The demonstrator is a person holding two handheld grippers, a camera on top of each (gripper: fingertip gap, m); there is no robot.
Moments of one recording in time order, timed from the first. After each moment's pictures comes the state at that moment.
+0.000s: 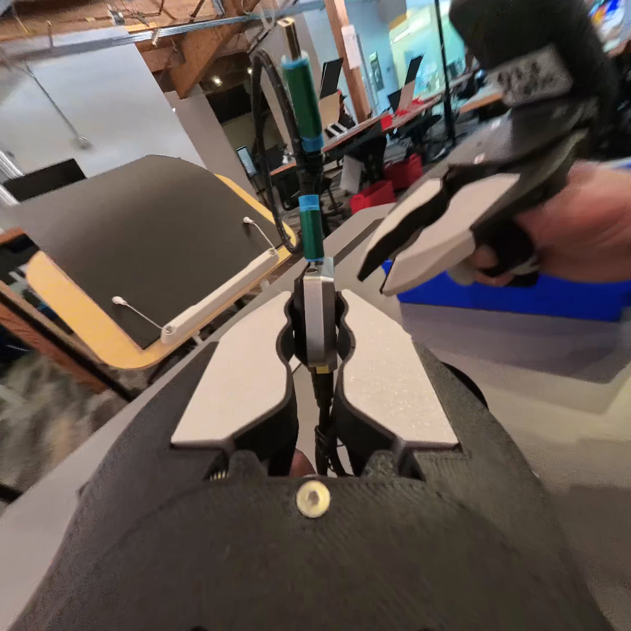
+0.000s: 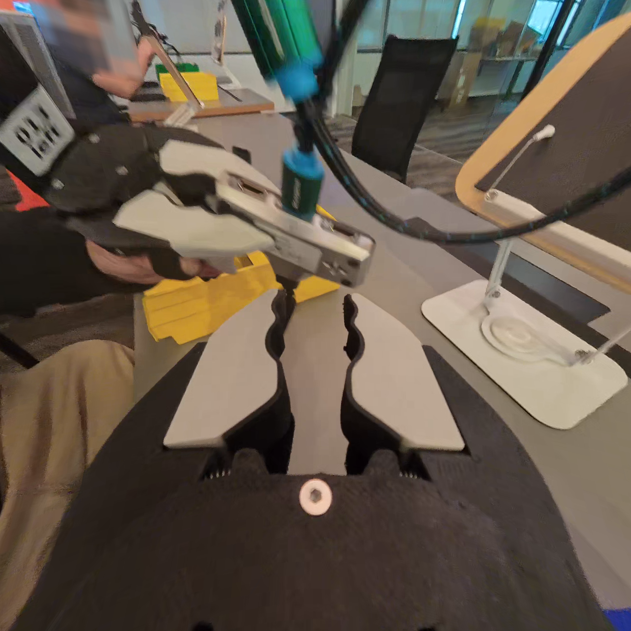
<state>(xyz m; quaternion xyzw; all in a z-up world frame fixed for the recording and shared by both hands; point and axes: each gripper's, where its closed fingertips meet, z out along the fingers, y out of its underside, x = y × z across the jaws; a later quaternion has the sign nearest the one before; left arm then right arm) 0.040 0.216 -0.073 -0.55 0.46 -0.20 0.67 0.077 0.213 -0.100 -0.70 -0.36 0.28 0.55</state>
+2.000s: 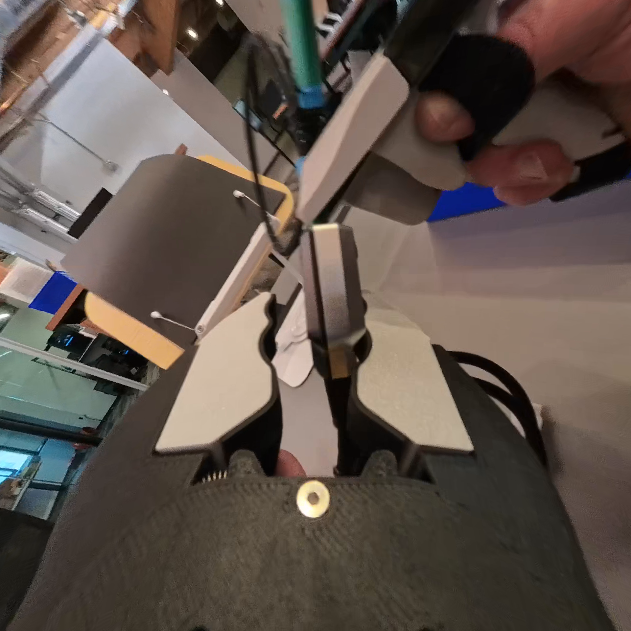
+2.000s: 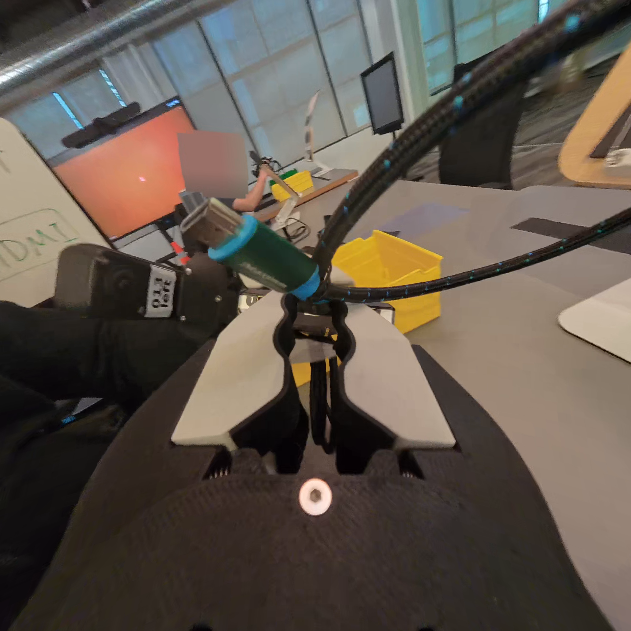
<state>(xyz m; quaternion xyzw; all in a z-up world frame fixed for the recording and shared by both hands) 0.056 0.209 -0.107 -0.52 0.56 -0.01 0.65 0.061 0.195 -0.080 -0.65 -0.28 0.50 0.50</state>
